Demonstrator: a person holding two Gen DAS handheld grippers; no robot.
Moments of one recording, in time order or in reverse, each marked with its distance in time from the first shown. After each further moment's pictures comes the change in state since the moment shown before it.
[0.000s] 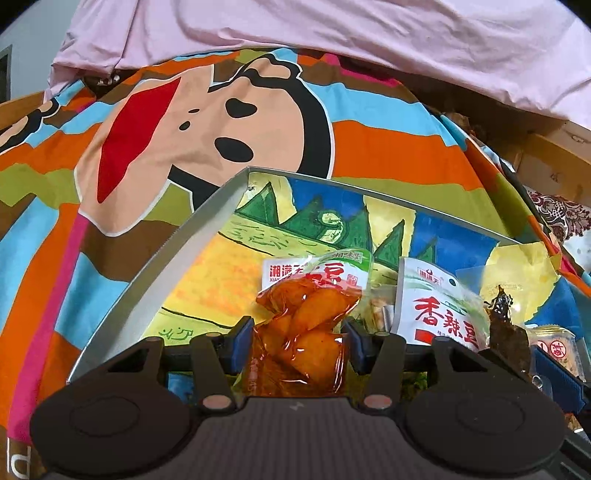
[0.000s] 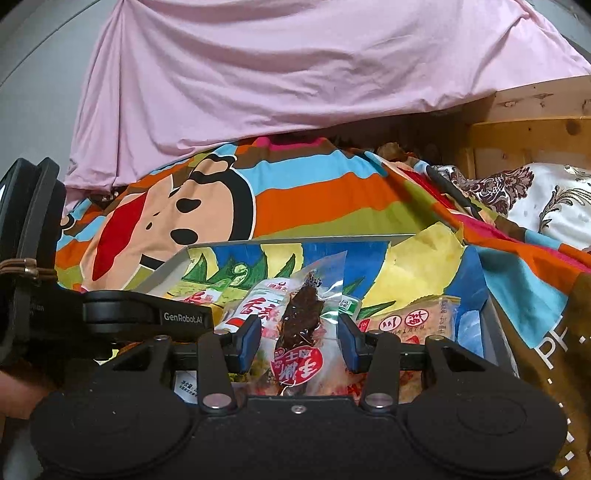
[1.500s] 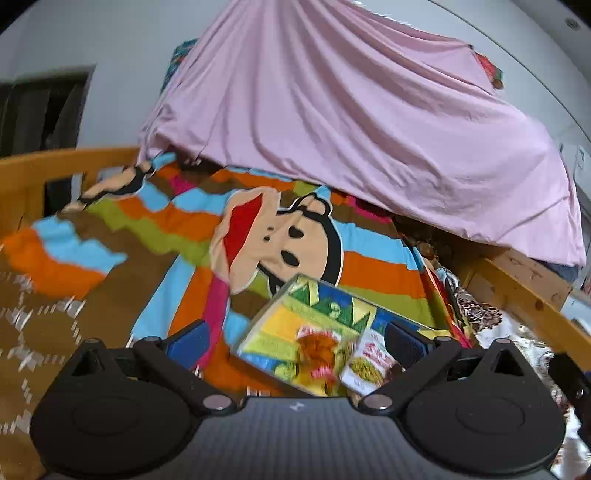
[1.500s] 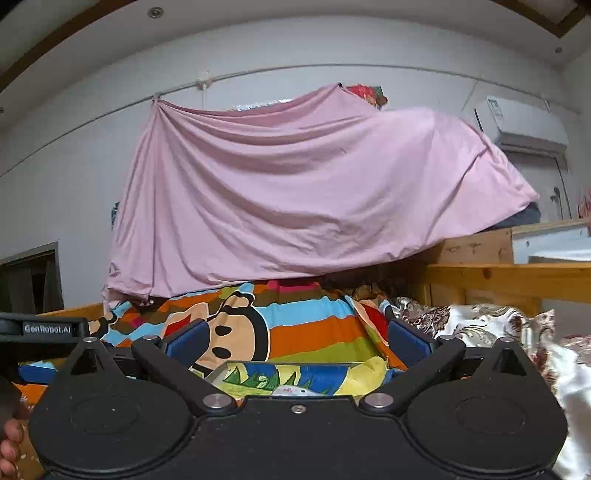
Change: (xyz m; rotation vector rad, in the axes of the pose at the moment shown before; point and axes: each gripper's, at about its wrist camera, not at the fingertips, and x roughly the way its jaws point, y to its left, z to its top) left arm -0.263 0.068 -0.033 -0.203 -0.270 -0.048; right arm -0.270 0.009 0.028 -0.036 -0.365 -0.009
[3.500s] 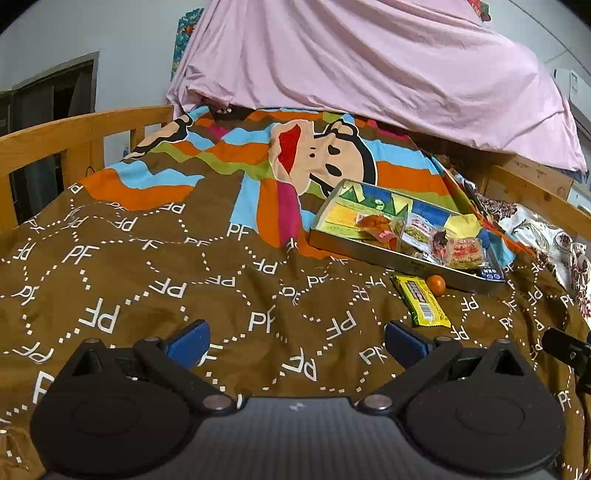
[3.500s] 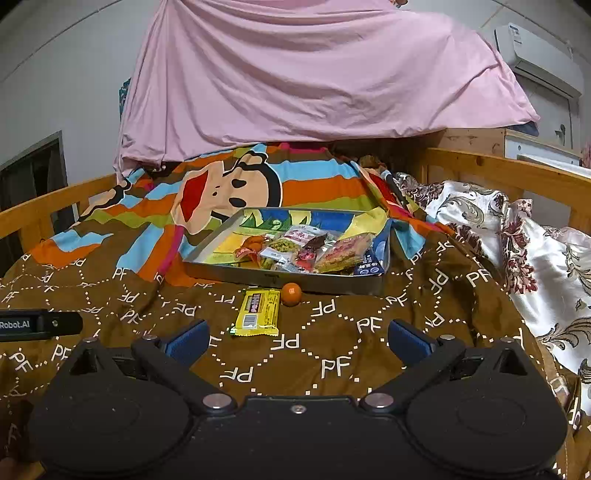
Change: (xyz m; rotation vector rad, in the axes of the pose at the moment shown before) left arm -0.092 0.082 -0.086 0.165 0.170 0.070; right arm -0.072 0.049 -0.055 -0.064 0.435 -0.036
